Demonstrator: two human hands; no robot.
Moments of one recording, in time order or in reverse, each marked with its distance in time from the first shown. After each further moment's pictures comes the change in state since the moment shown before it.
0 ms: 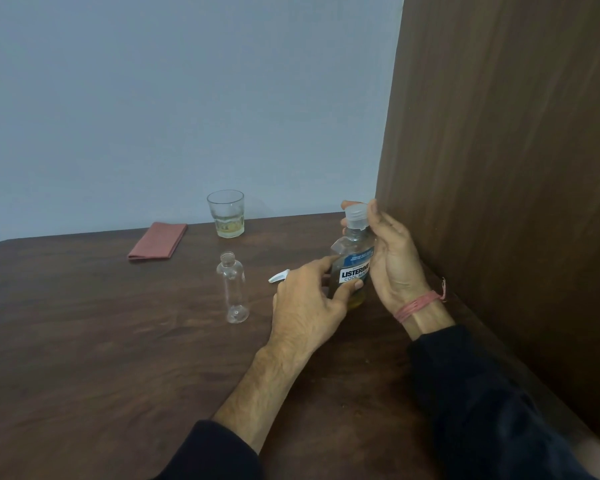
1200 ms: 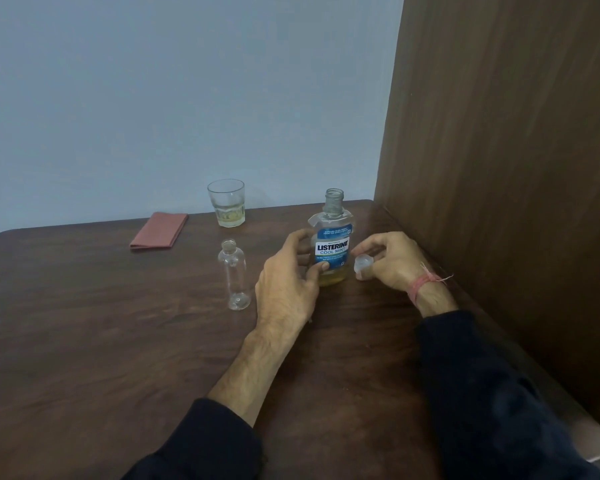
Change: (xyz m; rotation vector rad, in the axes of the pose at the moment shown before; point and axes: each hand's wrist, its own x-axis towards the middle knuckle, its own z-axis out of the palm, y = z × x) left_hand 0.005 -0.019 -0.012 -0.005 0.160 -0.063; right_hand 0.013 0.009 -0.044 -1.193 0.031 0.238
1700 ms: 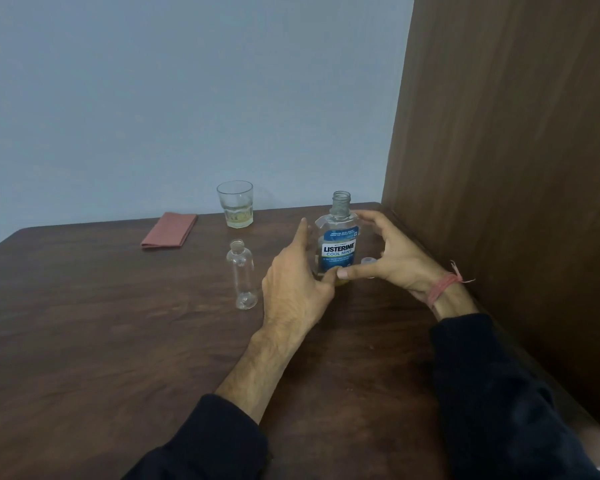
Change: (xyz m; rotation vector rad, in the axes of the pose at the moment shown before) left_hand -0.003 0.010 -0.006 0.097 0.021 0.044; right_hand -0.012 -0.015 -0.007 0.241 -0.194 -0.246
